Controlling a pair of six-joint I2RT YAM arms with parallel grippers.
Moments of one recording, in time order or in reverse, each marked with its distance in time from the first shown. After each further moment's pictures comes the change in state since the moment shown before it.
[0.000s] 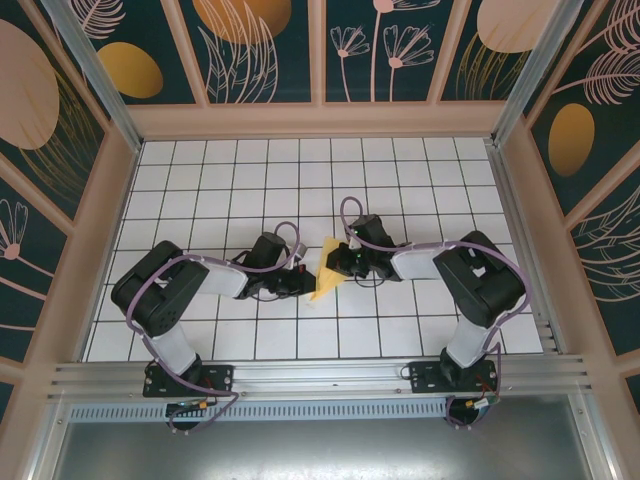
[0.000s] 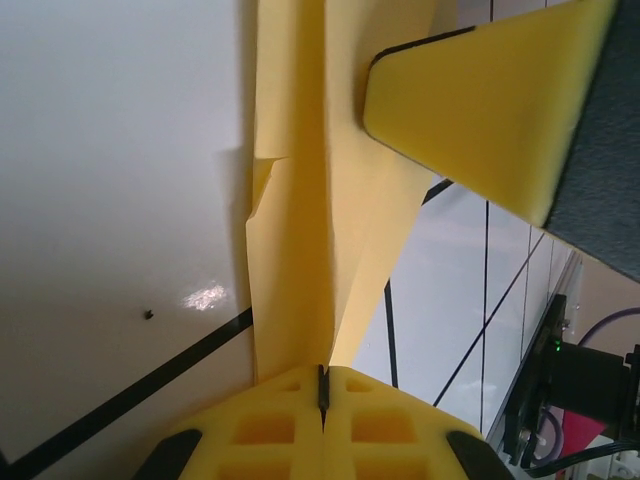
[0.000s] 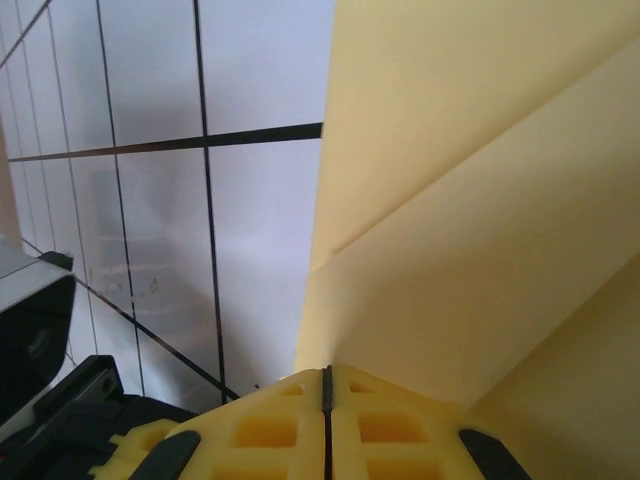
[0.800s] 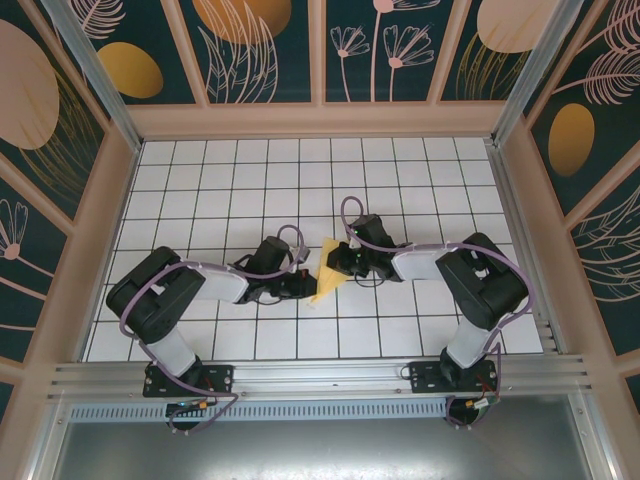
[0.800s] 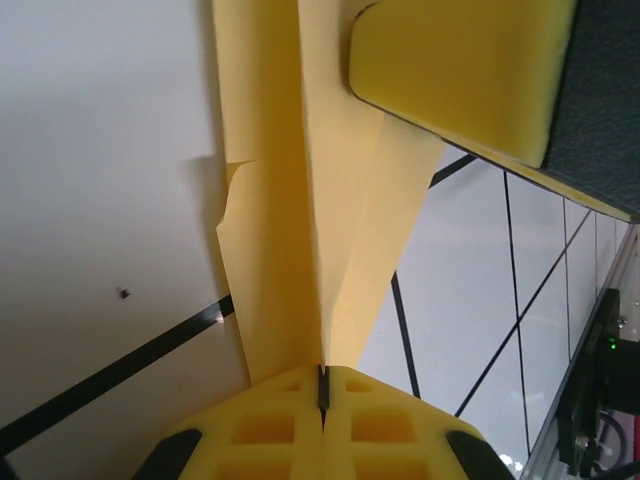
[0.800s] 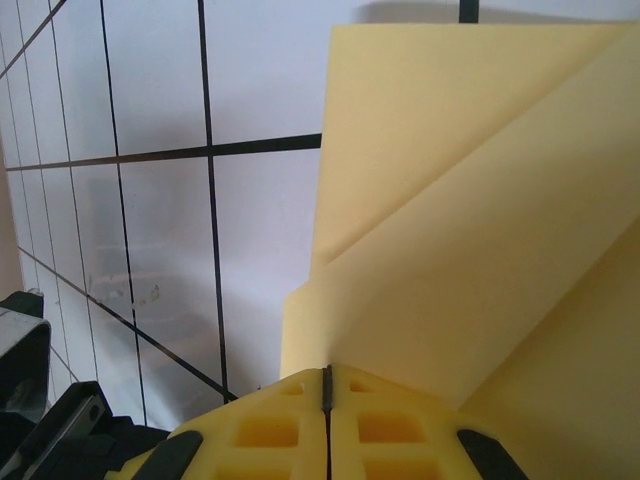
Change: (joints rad) left arm -0.052 -0.044 -0.012 -0.025 -0.100 0.070; right arm 0.006 -0.024 -0.003 -0.007 0.032 0.004
